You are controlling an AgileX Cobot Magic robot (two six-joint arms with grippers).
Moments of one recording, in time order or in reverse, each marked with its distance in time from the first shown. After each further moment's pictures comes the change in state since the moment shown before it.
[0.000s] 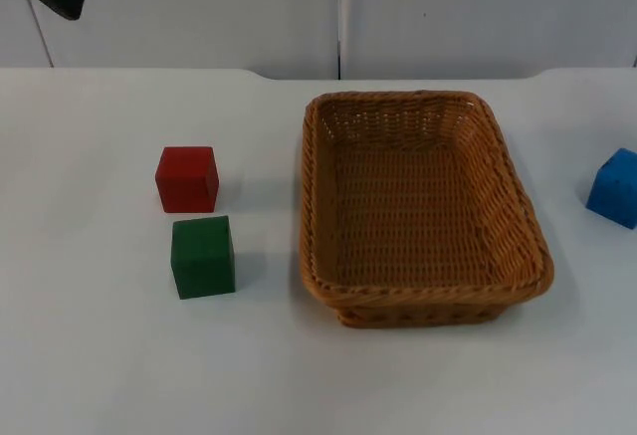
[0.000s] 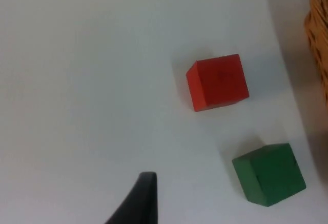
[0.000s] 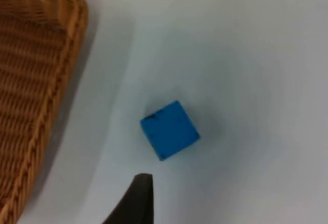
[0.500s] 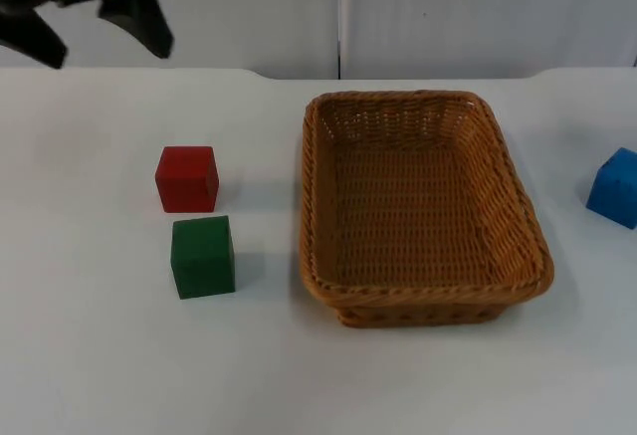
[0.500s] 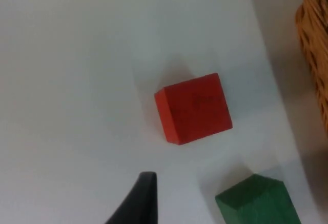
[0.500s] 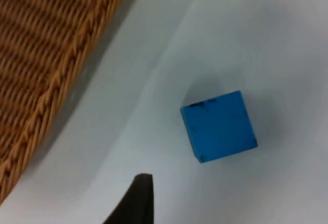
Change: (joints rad) right arm 0.051 0.272 -0.105 0.036 0.047 -0.175; left arm -0.098 0.289 -0.188 -0.023 -0.007 0.006
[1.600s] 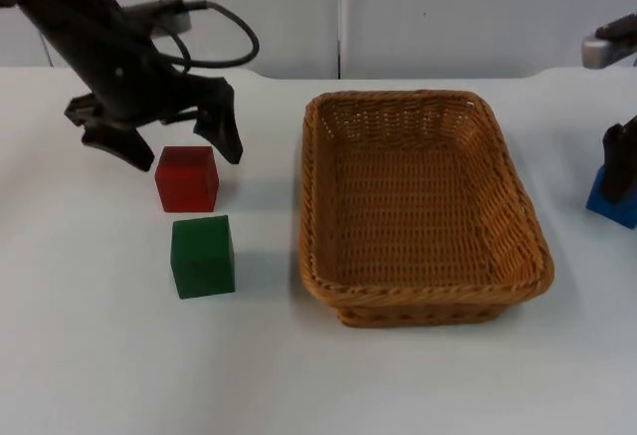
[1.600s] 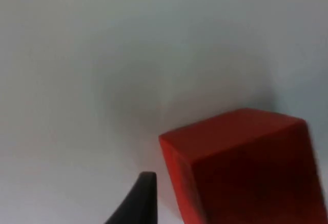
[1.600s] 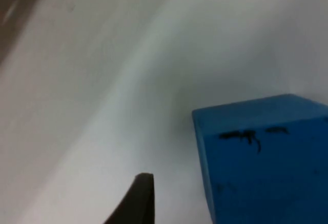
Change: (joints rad) right arm 0.043 0.357 -0.073 -0.095 -0.113 -0.042; left arm -0.045 0.418 -0.208 -0.022 -0.044 -0.018
